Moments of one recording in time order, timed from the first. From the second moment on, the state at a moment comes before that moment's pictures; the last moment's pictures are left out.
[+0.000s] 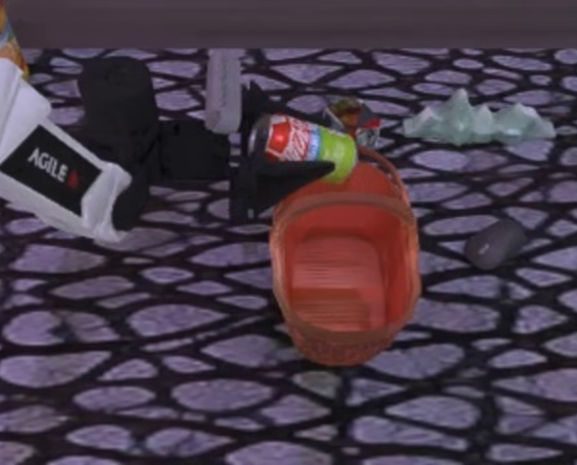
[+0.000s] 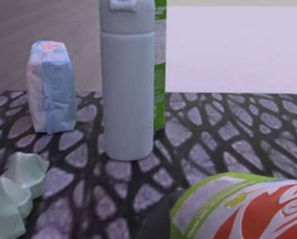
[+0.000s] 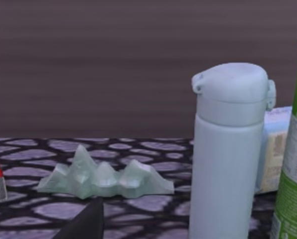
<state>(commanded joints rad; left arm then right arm) -0.30 2.32 1.19 1.09 1.27 0.04 0.00 0.00 0.00 0.00 0.00 0.00</state>
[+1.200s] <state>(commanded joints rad) -0.30 2.32 1.19 1.09 1.27 0.04 0.00 0.00 0.00 0.00 0.00 0.00</state>
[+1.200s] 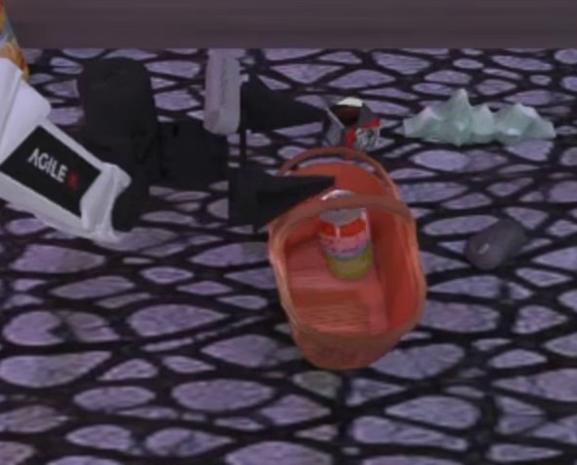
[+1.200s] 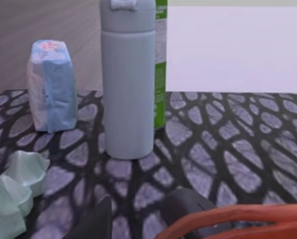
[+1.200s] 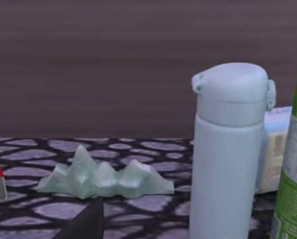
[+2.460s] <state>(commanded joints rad) -0.09 1.05 0.55 0.45 0.54 -0.07 0.40 1.33 1.31 -0.91 0.00 -0.60</state>
